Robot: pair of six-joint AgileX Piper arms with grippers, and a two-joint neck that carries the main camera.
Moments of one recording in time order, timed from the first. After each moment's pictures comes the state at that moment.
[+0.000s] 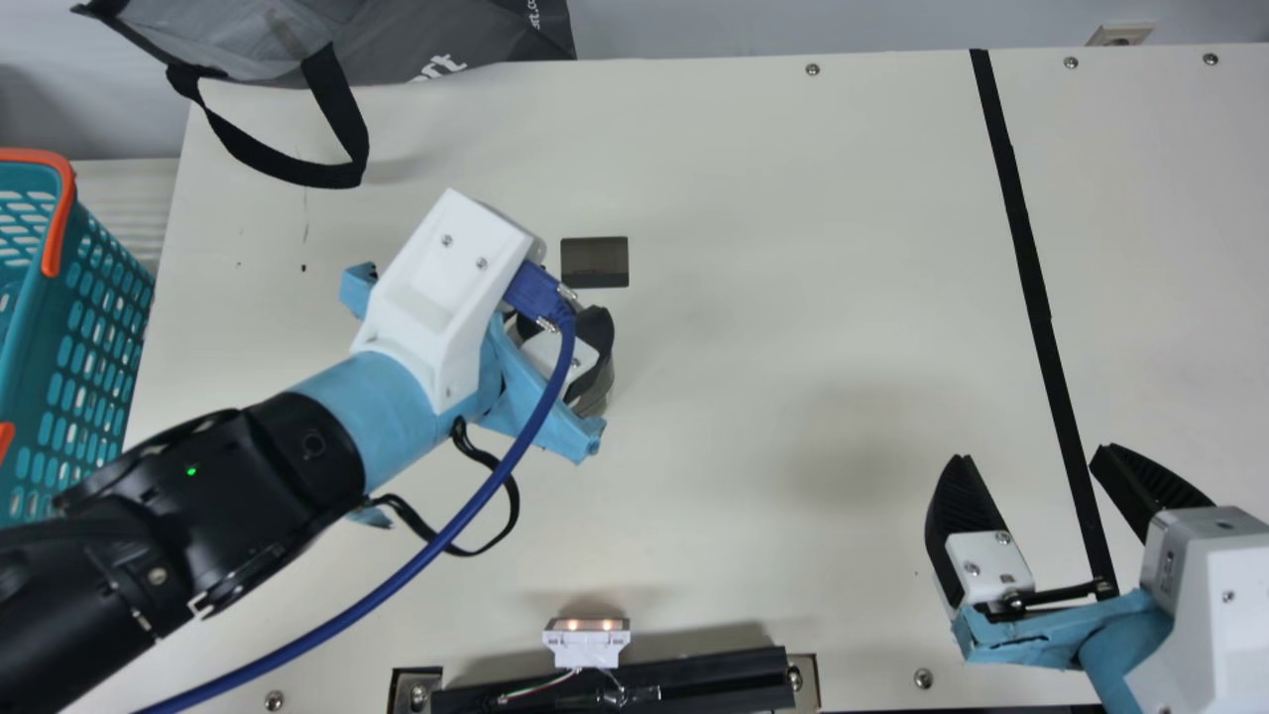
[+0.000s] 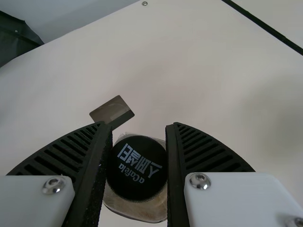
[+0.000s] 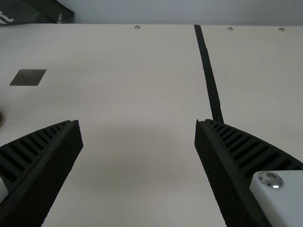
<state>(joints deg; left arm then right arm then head) -48.6 79.2 -52.8 20.9 19.6 -27.3 -4.0 13.5 -20.2 4.6 38.3 -6.5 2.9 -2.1</state>
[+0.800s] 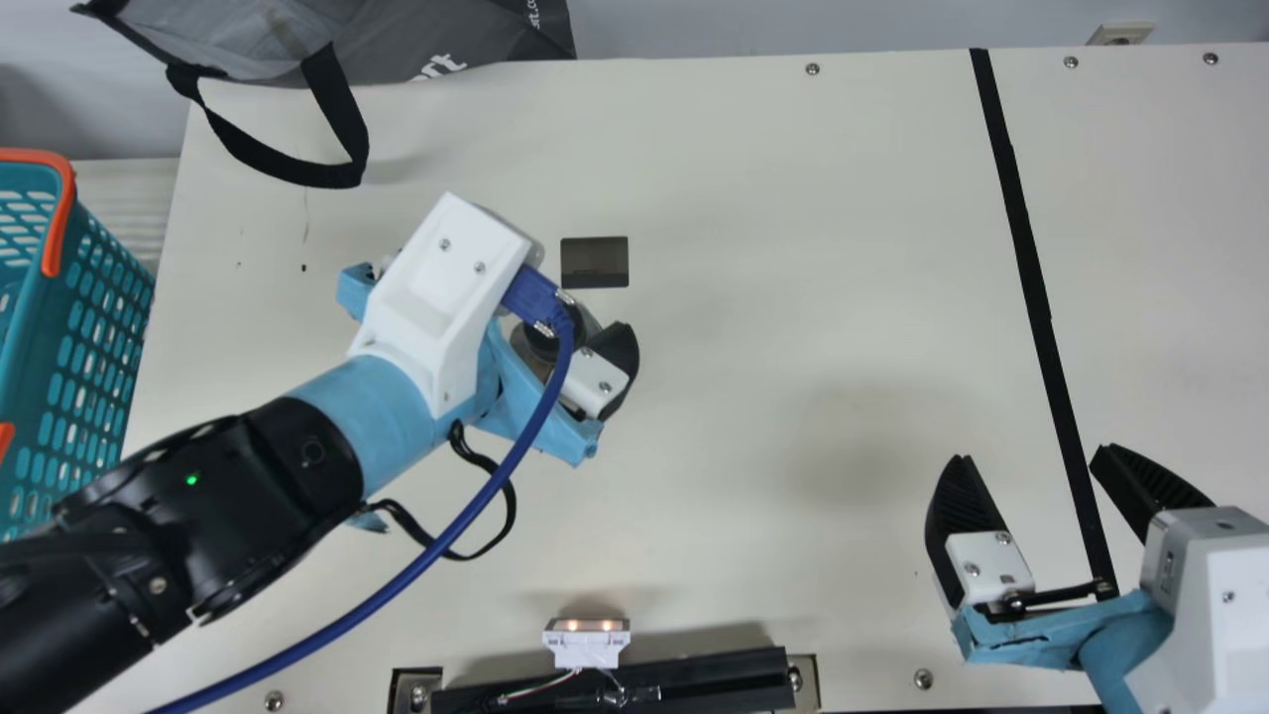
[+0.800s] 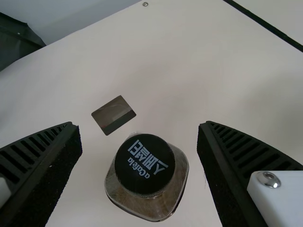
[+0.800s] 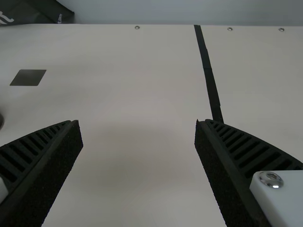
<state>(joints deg) -48.9 79.0 -52.2 22.9 19.5 -28.6 -4.0 13.5 -20.2 4.6 38.2 -6.5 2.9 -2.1</state>
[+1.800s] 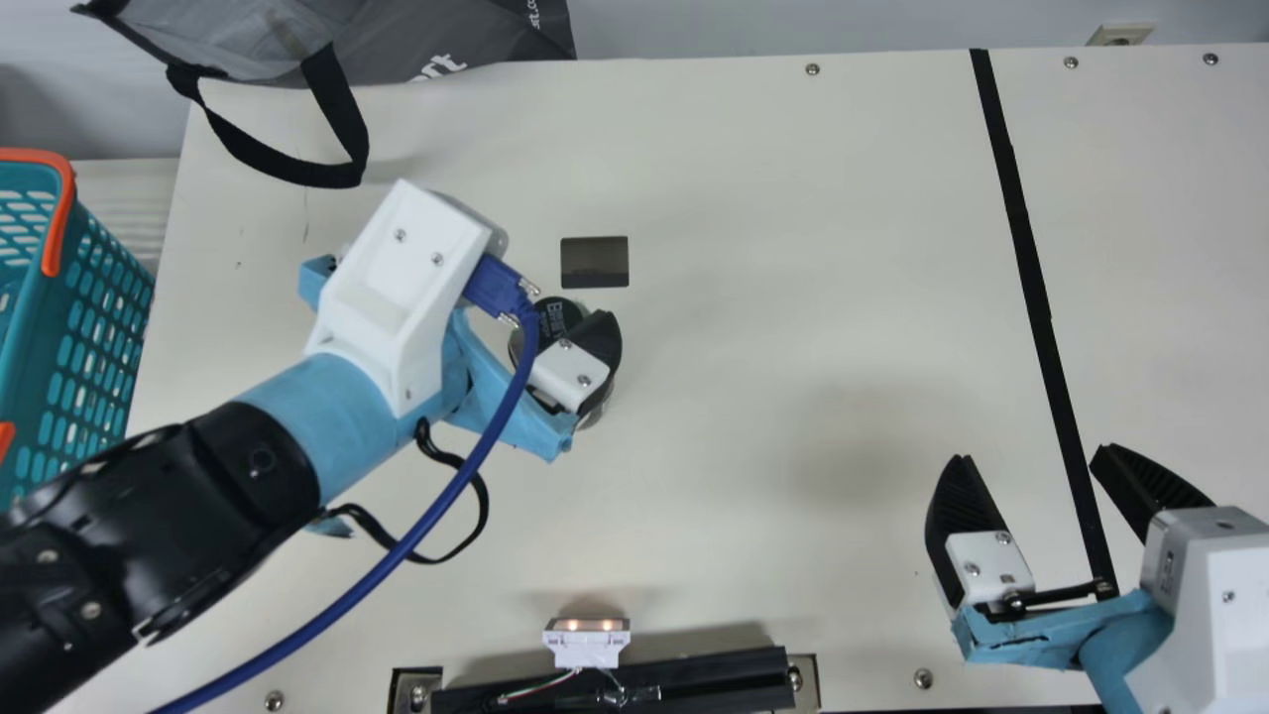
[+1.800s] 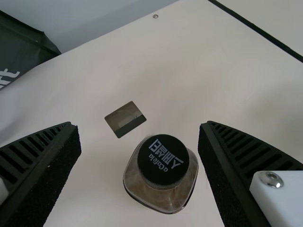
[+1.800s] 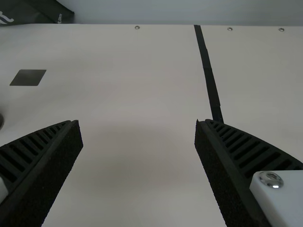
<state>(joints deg) -47.5 75.1 -51.8 23.4 21.0 -28.6 -4.0 13.5 -20.2 4.6 38.2 -6.5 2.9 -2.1</state>
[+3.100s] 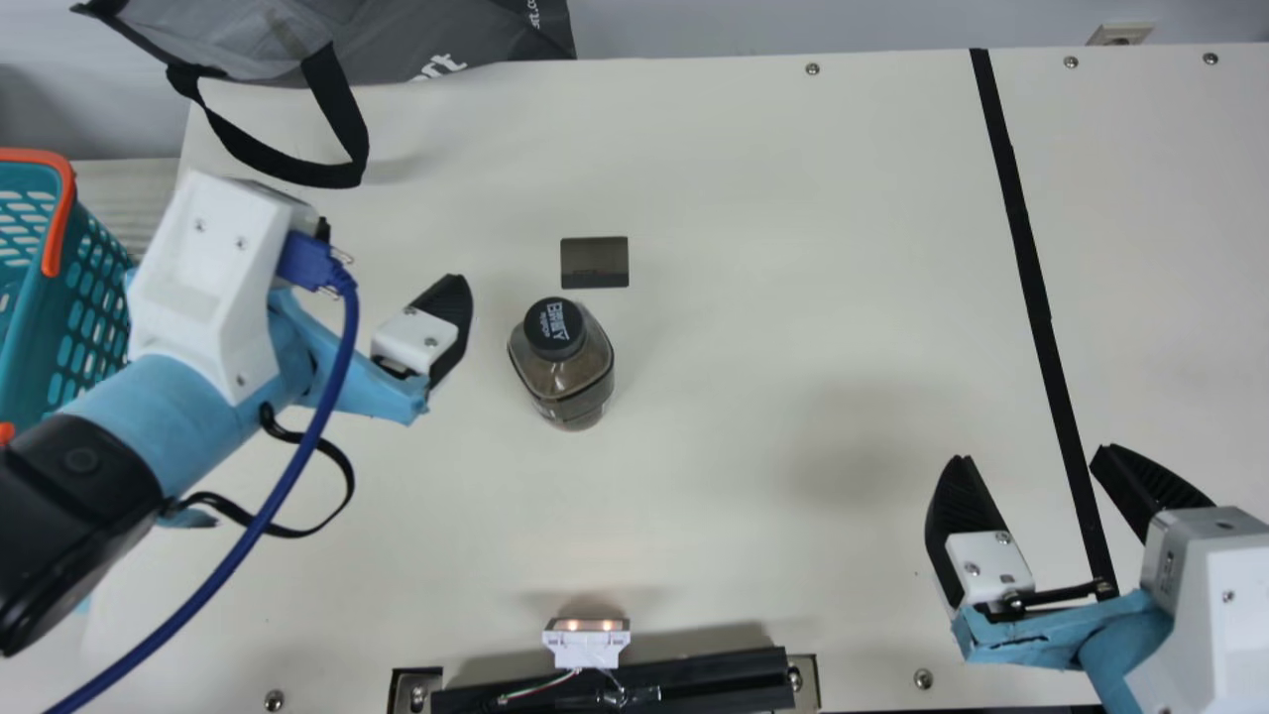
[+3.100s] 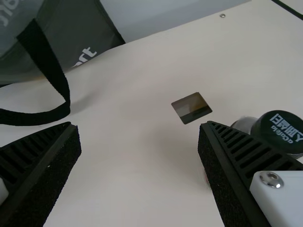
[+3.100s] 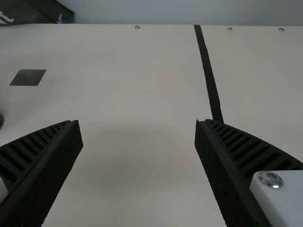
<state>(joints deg) -32.9 66.1 -43.1 20.7 18.7 -22.5 -4.0 13.5 -20.2 4.6 38.3 -6.5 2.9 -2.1</state>
